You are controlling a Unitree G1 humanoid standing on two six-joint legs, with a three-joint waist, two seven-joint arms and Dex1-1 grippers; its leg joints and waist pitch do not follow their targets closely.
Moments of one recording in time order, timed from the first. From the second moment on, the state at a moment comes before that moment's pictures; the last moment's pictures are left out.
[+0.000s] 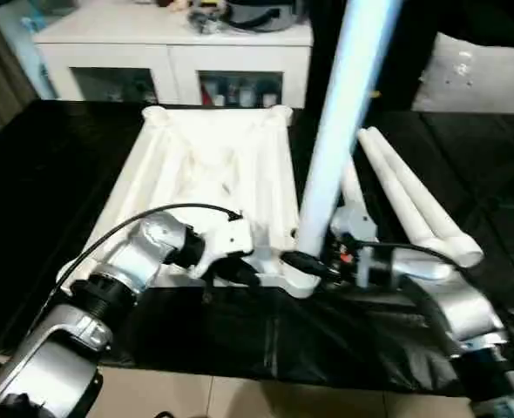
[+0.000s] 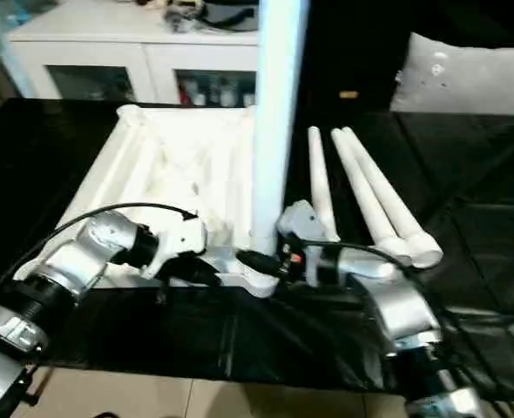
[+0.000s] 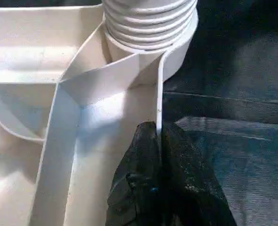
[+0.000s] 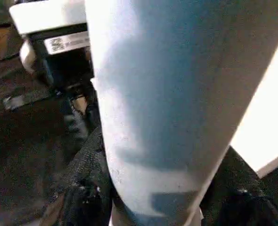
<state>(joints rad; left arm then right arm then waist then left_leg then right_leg) -0.64 0.45 -0.45 0.55 0.01 0.10 -1.21 -0.33 -0.35 0.23 0.17 0.24 0.23 0.86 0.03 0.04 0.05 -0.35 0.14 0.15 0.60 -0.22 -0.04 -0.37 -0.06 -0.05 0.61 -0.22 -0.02</state>
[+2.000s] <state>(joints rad) -0.38 0.51 -0.37 0.12 -0.03 0.32 -1.07 -0.14 -0.44 0.18 0.04 0.27 0.27 0.88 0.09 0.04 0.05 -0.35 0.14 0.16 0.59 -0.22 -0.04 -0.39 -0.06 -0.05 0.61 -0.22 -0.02</state>
